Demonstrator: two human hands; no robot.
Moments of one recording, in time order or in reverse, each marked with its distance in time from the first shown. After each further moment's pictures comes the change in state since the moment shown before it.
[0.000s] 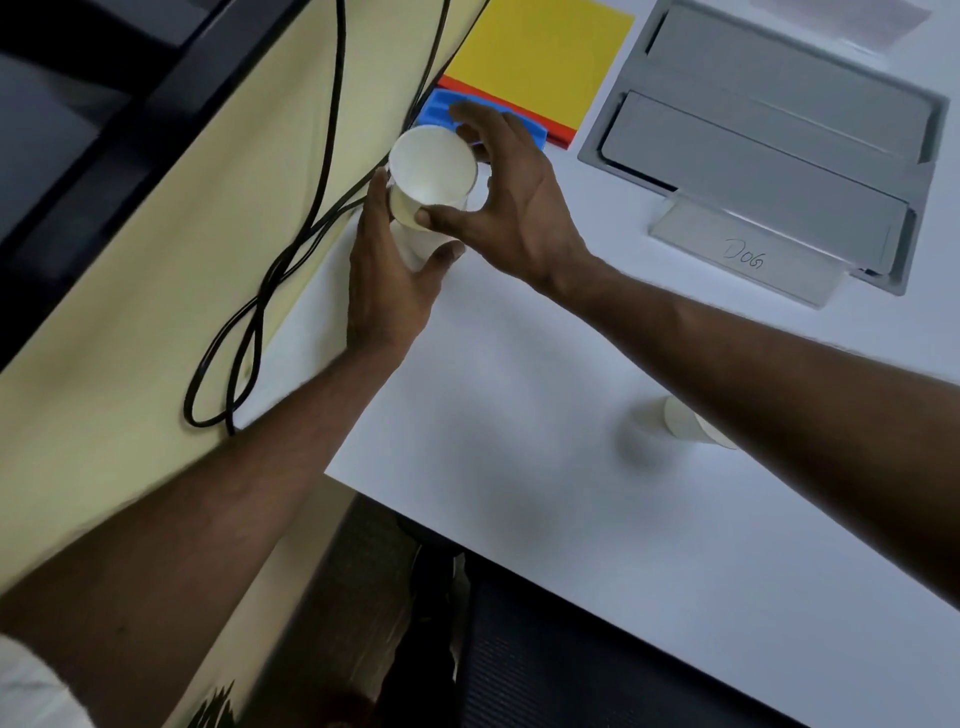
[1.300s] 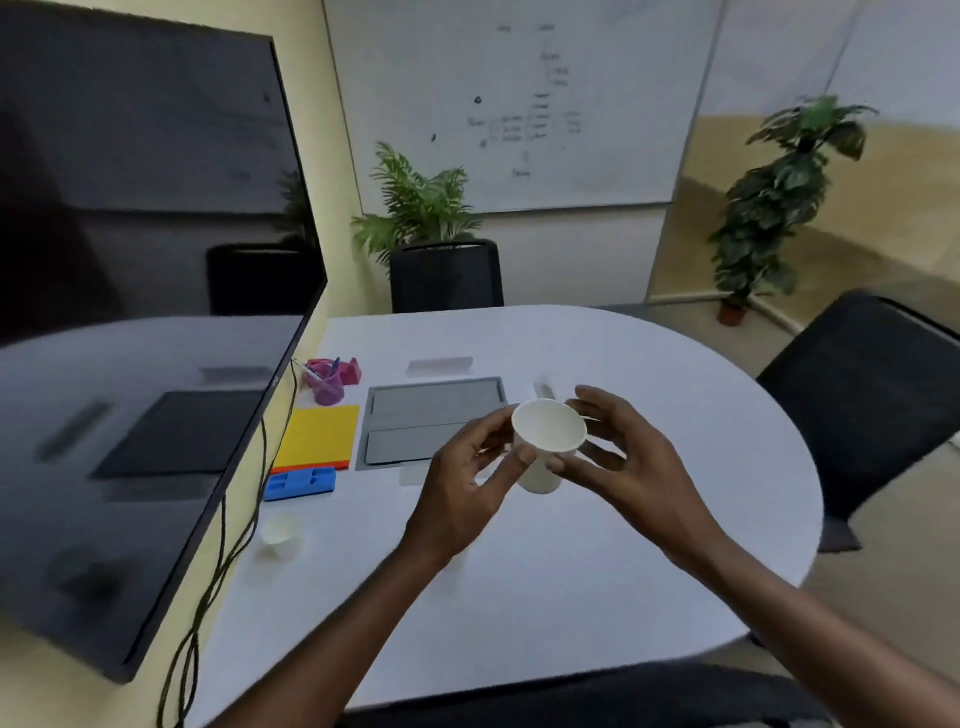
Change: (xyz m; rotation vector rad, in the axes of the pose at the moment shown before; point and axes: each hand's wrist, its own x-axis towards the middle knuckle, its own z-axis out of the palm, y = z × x) left_hand -0.184 0.416 -0.127 -0.662 -0.789 0.496; right_hand -0.413 -0.194 -0.329 0.340 0.681 0.171
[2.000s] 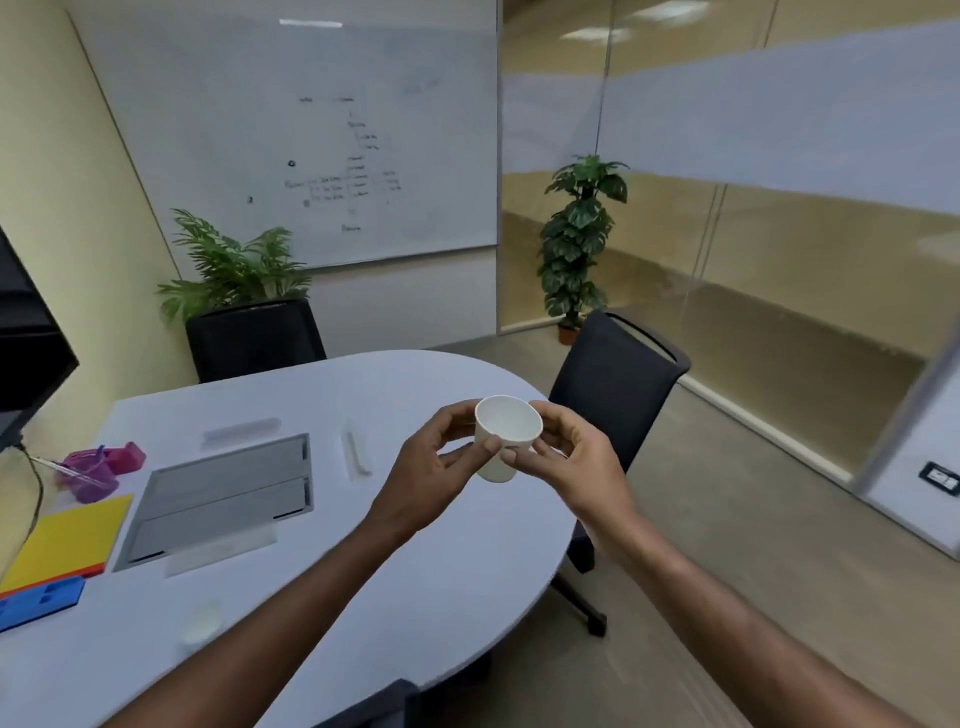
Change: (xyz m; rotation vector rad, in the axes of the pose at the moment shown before) left_hand 0.065 0.108 0.320 -0.032 -0.257 0.074; right_hand -0.094 0.020 -0.311 0.101 0.321 0.094
